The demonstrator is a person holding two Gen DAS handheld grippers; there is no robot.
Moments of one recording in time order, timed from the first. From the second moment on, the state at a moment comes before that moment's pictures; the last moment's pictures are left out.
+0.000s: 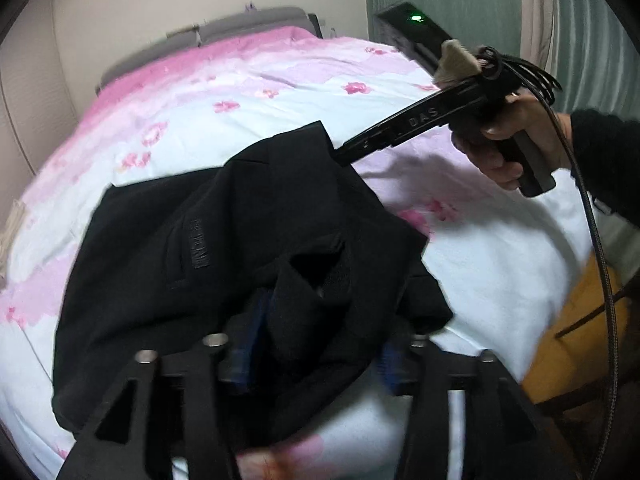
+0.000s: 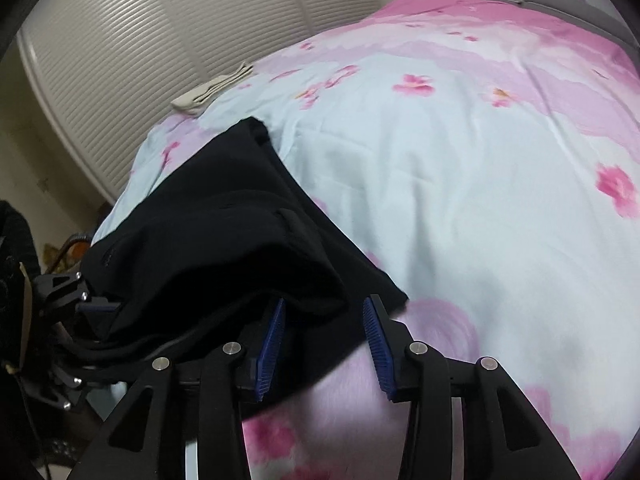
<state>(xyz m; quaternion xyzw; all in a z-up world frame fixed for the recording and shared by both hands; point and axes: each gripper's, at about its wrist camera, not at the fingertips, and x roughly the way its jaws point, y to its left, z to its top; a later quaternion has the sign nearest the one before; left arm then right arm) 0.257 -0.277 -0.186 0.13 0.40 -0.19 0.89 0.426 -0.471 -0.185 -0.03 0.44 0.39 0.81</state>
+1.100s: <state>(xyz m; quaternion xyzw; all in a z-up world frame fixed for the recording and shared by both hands) 0.249 -0.093 -0.124 -0.03 0.38 -0.15 0.91 0.257 -0.360 -0.173 0.21 0.49 0.12 0.84</state>
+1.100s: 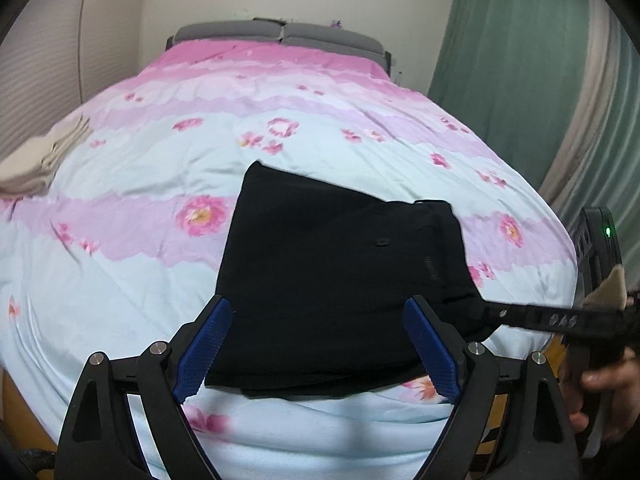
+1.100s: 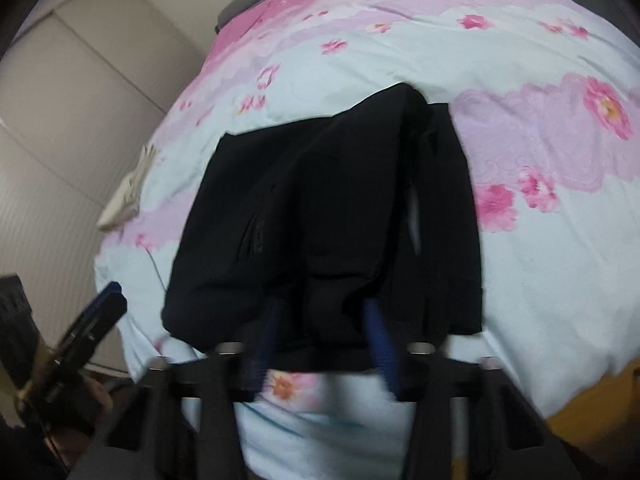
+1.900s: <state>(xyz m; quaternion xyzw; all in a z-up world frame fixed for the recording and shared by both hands) 0.262 -0.094 -0.139 -0.03 0.40 -0.15 0.90 0.211 -0.403 -0.168 0.25 0.45 -0.01 0.86</state>
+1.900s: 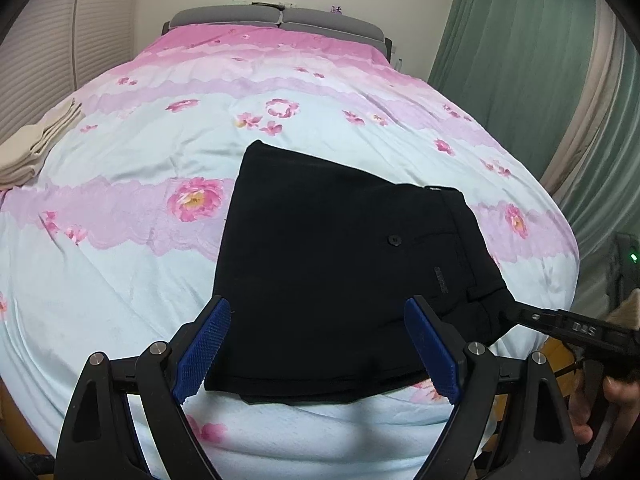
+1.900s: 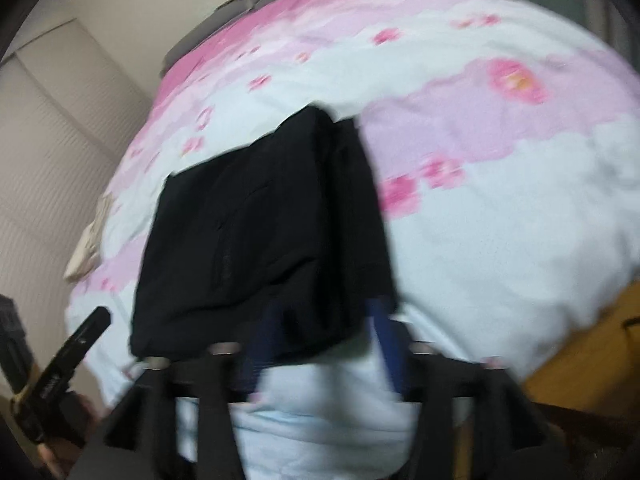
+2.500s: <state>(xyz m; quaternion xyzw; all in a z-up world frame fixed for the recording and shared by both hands) 0.267 -0.081 -0.136 -0.04 0.40 -0.14 0.90 0.239 -0.390 -0.199 0.35 0.44 0.00 0.83</state>
